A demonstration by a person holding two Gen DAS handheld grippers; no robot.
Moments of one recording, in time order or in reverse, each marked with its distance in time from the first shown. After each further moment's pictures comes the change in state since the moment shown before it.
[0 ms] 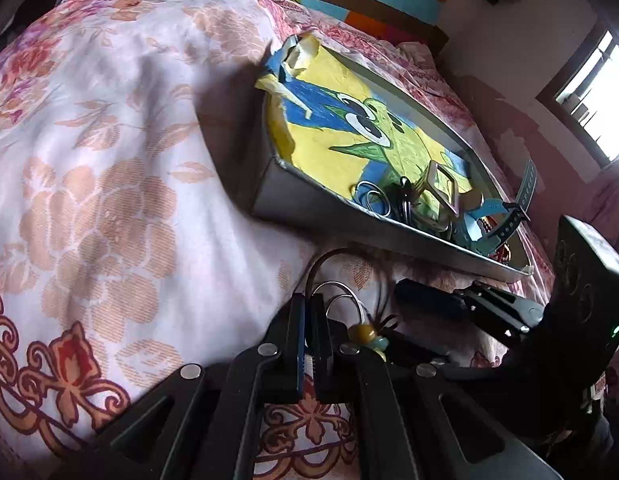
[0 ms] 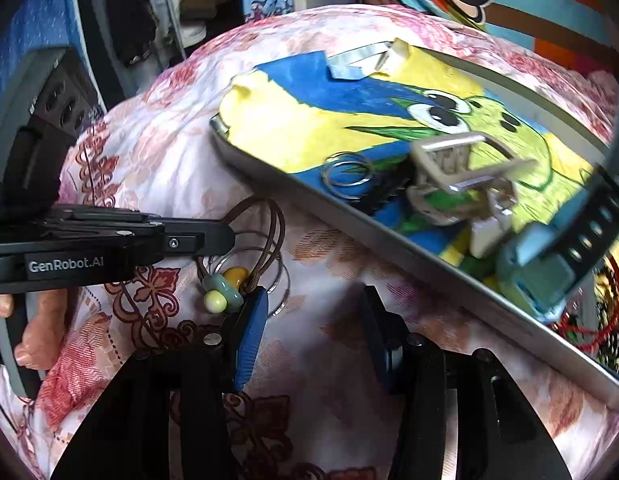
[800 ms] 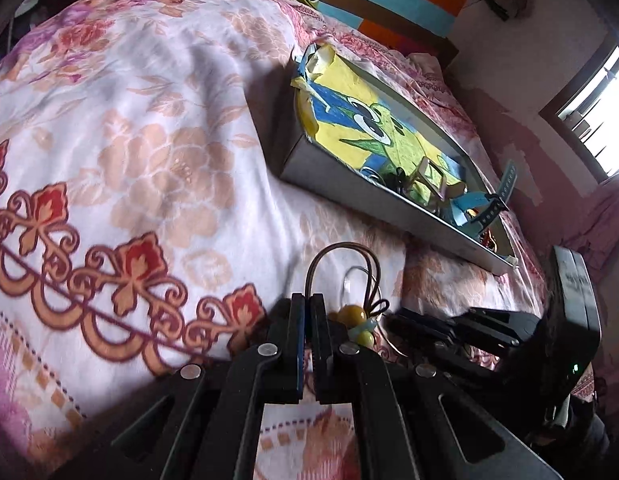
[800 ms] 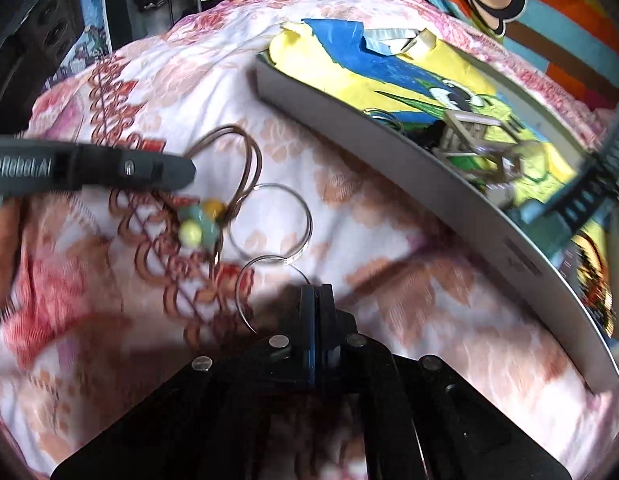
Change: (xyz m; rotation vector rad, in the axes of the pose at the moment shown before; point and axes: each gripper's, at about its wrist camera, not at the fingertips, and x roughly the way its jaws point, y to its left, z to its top) left arm -0.037 0.009 -0.030 -0.057 -0.010 0.001; right arm -0.028 0.029 -0.033 -0.126 0.074 -0.121
